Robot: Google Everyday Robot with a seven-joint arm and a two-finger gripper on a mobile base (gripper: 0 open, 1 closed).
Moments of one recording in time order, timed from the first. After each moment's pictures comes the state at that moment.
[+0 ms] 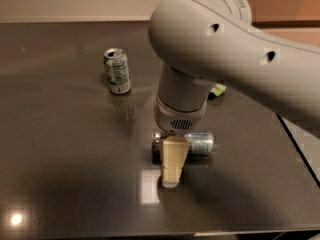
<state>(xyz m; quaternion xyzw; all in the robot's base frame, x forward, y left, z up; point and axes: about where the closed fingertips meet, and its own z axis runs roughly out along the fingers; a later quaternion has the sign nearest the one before) 0.413 -0.014 0.849 -0.72 0.69 0.03 0.08</state>
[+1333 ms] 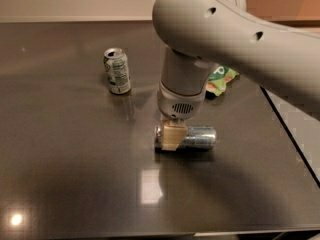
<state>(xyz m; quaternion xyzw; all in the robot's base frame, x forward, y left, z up) 0.440 -0.022 0.849 -0.71 0.70 0.04 0.06</state>
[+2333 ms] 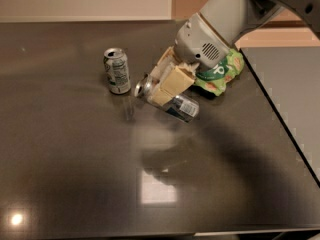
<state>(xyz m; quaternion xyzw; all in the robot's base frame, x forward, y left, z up) 0.473 0.005 0.948 -0.68 0.64 0.28 0.22</state>
